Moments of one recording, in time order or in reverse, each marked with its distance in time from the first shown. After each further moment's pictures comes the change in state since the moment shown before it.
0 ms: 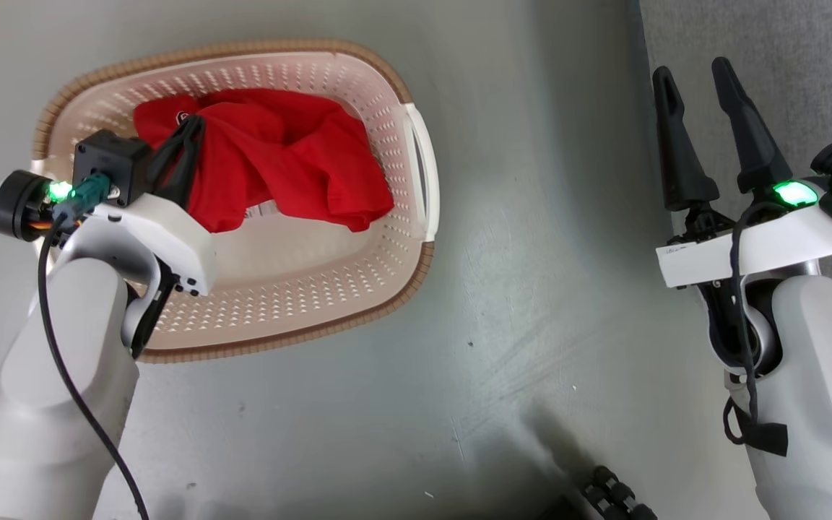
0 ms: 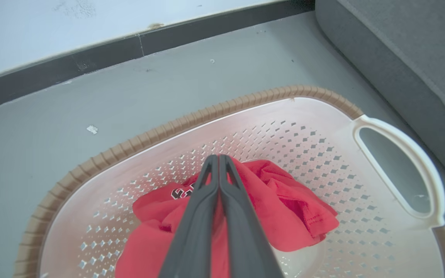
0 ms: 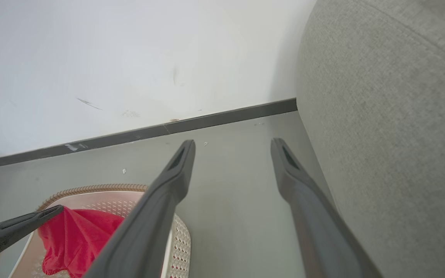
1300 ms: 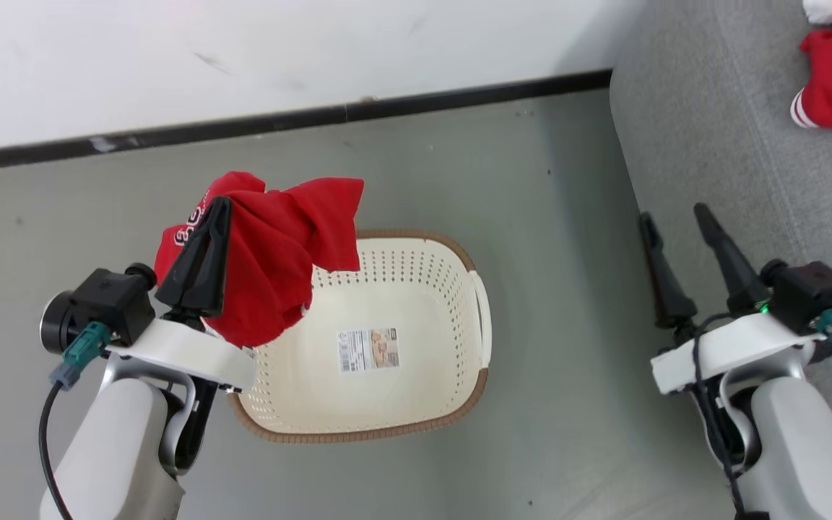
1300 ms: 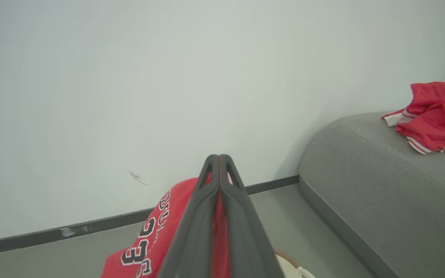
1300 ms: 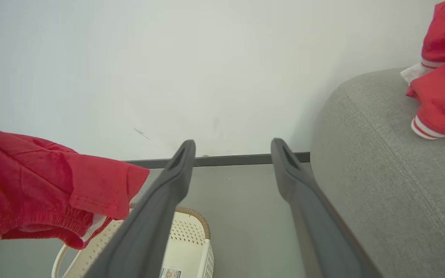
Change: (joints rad) left arm 0.344 -0.072 0.096 -0.312 -0.112 0.045 -0.168; right arm 0.187 -0.001 -0.043 0.115 -0.142 0.000 -0.001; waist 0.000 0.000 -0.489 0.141
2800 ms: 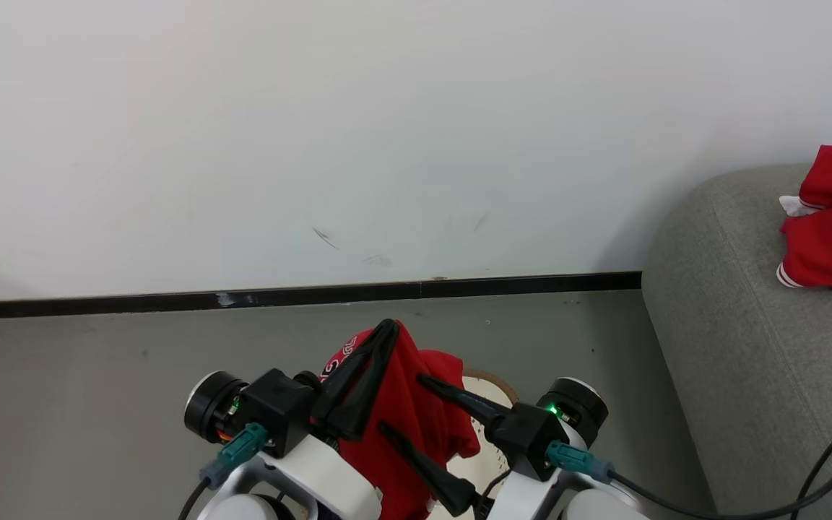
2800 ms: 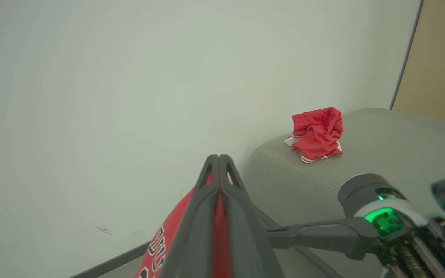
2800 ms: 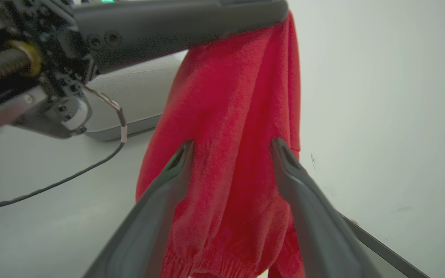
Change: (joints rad) left arm 0.247 -0.031 -0.233 -0.351 0.037 0.027 0.218; right arm 0.017 -0.016 0.716 0.007 -0.004 0.001 0.000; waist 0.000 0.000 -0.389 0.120
